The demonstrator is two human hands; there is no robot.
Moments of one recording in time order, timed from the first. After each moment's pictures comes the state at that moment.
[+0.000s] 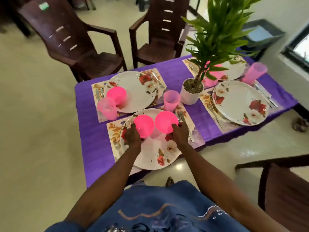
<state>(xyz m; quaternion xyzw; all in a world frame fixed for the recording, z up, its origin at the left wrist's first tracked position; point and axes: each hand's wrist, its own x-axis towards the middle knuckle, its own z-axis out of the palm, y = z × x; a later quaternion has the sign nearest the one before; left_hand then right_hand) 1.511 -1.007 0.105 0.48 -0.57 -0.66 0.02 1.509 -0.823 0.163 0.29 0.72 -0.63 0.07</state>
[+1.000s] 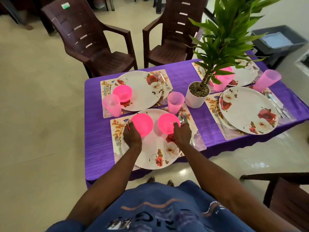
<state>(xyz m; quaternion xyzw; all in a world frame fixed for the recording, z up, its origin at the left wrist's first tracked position) 1.530 -0.985 0.151 0.50 -0.62 -0.59 0.12 1.492 -0.811 0.148 0.26 0.83 -0.49 0.09</state>
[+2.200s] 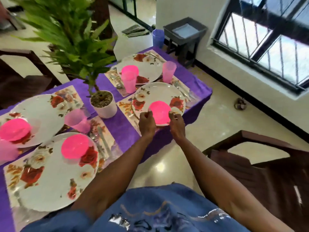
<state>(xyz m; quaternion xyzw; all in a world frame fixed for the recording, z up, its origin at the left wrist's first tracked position) 1.437 -0.560 0.184 0.21 -0.77 -0.60 -0.07 1.472 -0.451 0.182 0.32 0.76 -0.56 -0.02</state>
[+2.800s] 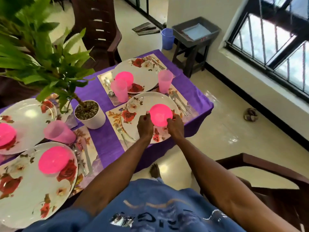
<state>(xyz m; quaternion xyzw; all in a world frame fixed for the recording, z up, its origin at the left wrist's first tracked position) 1.362 -0.476 0.163 0.25 -0.77 -0.58 -0.06 1.377 -0.363 0.162 0.27 0.80 -0.54 0.03</state>
